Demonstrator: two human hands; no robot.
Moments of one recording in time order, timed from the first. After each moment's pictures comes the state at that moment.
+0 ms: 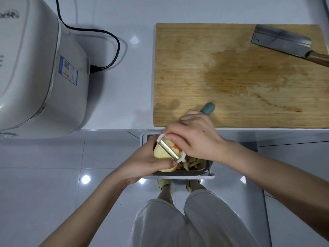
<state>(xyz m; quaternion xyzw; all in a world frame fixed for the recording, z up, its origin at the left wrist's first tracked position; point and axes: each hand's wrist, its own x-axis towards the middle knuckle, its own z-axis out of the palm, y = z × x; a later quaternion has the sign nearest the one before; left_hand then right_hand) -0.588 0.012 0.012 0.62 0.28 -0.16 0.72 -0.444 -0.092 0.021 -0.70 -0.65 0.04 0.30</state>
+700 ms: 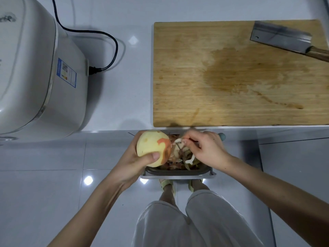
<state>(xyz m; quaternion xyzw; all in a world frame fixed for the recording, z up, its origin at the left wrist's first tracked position) -0.610 0.019 0.004 0.50 0.34 -0.02 0.79 -0.451 -0.135 -0.030 -0.83 -0.44 0.21 0.29</state>
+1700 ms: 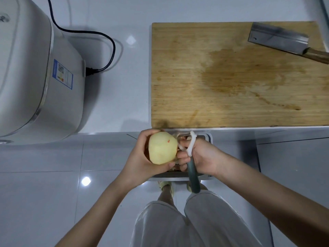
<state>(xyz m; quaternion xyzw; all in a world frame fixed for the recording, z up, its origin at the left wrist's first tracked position) -0.600 0.008 -0.005 0.70 0.27 0.03 0.66 -0.462 -0.111 -0.004 -0.49 0.19 0.68 0.51</state>
